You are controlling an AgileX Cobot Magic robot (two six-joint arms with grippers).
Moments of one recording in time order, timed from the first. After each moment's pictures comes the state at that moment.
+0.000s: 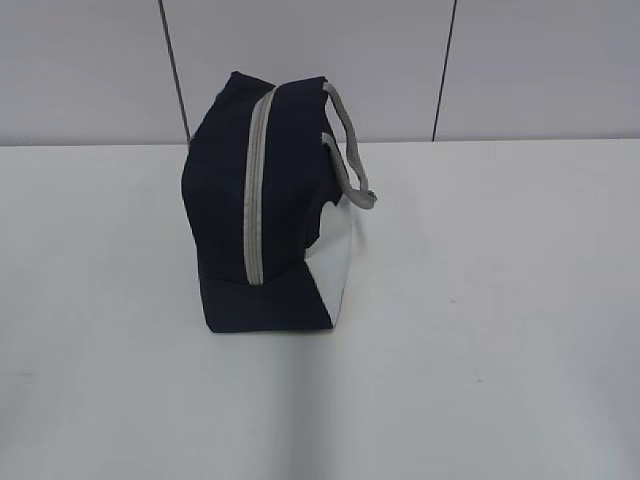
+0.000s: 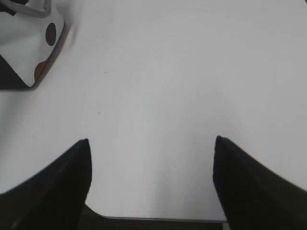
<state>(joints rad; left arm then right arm) -0.03 -0.02 -0.52 -0.09 1.11 -0.03 0.09 -0.02 -0.51 -0.07 1.14 0.06</state>
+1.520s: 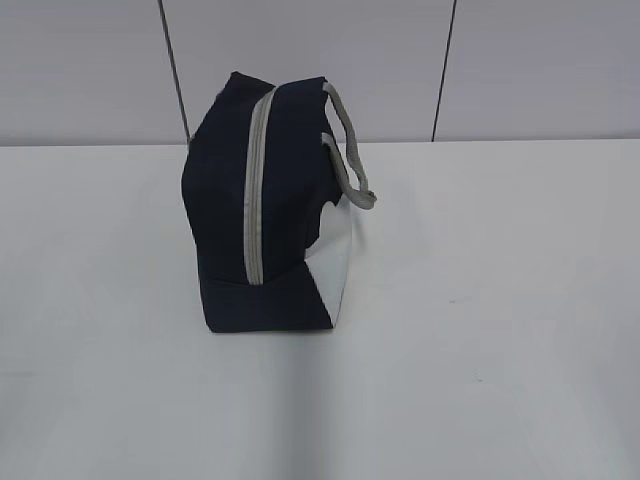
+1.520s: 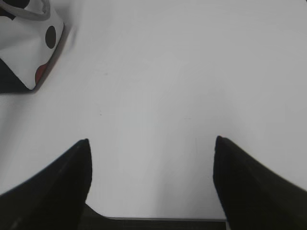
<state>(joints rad) -0.03 -0.02 -0.52 -0.07 1.11 -0.05 0.08 -0.02 -0.51 -0.07 1.14 0.07</state>
